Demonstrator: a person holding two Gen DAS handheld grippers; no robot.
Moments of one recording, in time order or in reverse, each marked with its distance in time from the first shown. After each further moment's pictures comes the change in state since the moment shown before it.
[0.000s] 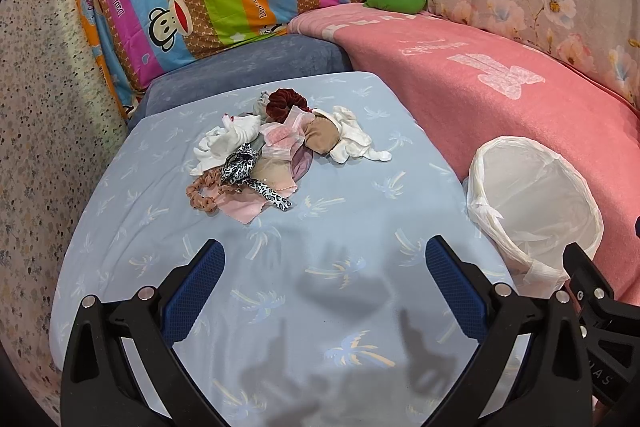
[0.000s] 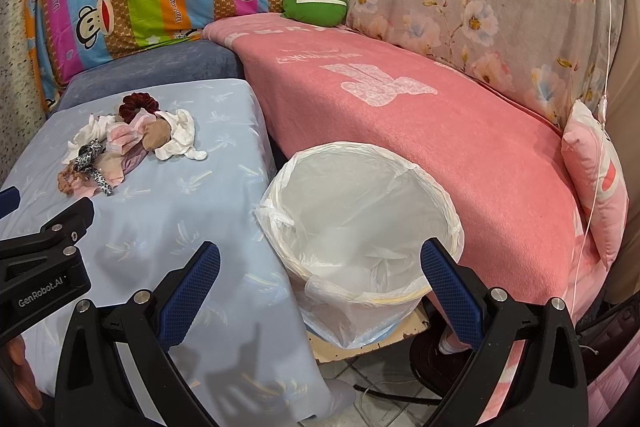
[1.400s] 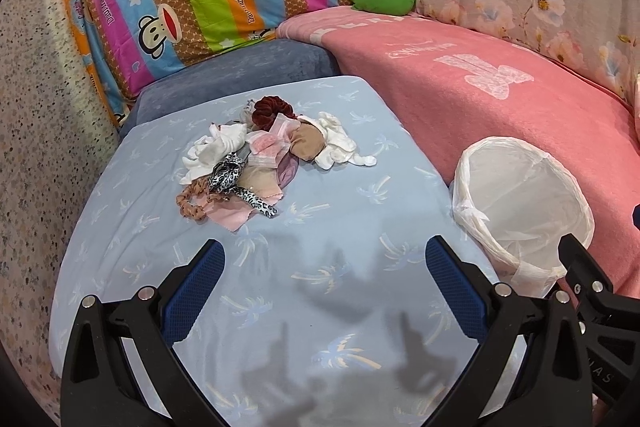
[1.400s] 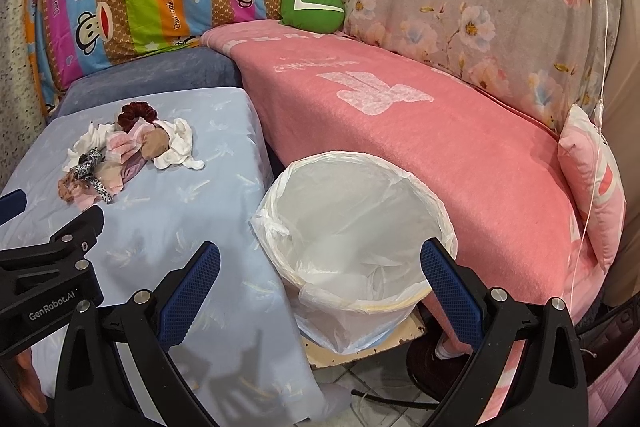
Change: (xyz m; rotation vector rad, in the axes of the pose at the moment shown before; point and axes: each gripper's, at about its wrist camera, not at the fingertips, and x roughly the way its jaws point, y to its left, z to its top) left arm -0.002 -0.012 0.007 0.020 -0.008 -0.033; right arm -0.005 -0.001 0.008 0.004 -0.022 -0.006
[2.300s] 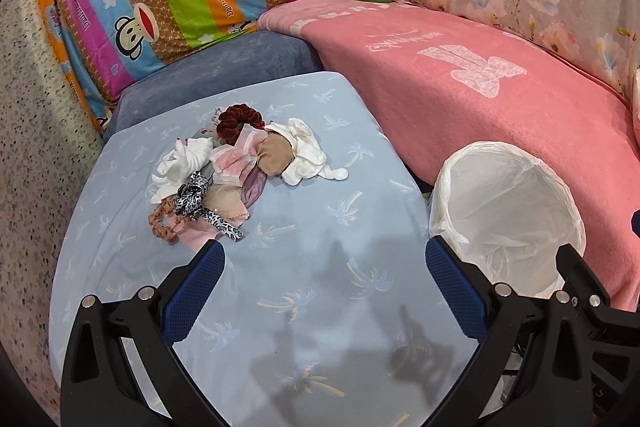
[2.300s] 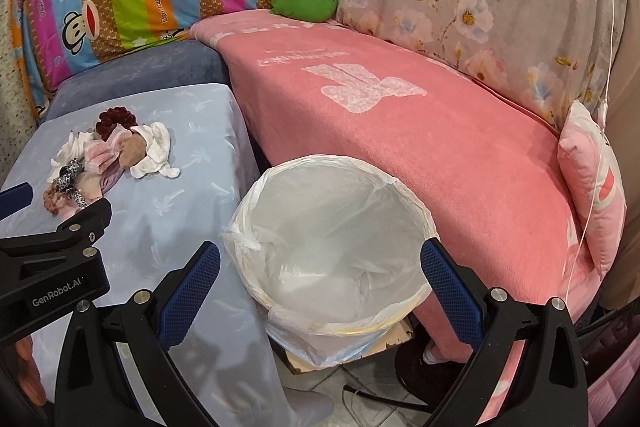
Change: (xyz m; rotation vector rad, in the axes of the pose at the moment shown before) left arm 0.020 -0.028 0.031 0.022 0.059 -0.027; right arm 0.025 -0.022 0.023 0.003 0.052 -0.011
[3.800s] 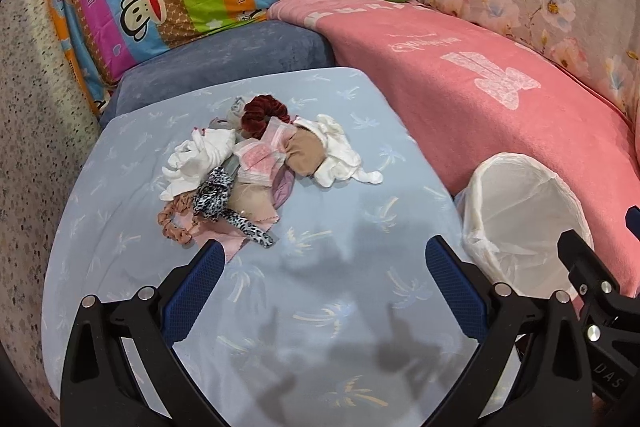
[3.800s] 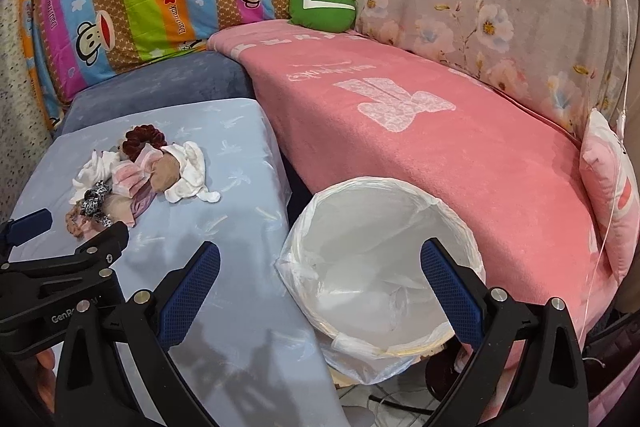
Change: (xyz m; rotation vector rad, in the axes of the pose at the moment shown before) left arm 0.019 0.057 0.004 -0.056 0.021 -0.039; right arm 0.003 0.050 0.021 0.008 -0.023 0.065
